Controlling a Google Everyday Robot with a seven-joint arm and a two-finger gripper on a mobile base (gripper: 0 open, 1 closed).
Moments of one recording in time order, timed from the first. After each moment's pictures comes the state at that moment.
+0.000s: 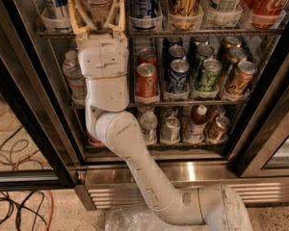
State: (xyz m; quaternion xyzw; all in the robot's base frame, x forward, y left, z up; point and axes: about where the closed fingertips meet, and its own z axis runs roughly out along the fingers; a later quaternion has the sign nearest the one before) arm 0.552 0.060 1.104 -0.02 0.25 -0.01 0.97
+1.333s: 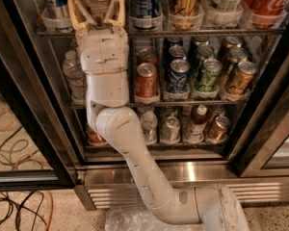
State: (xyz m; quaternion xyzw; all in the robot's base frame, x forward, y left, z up) arm 0.549 0.062 1.114 -0.02 0.23 -0.01 0.97
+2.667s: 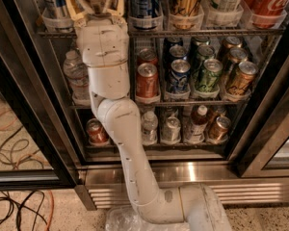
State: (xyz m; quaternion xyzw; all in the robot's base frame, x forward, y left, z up) arm 0.545 0.063 1.134 -0.02 0.18 0.00 0.98
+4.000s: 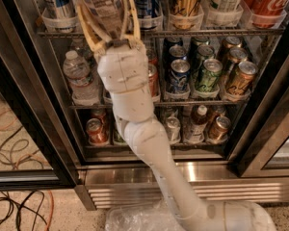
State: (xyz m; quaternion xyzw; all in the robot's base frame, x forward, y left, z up) arm 0.517 0.039 1.101 -0.09 0.18 -0.01 0.98
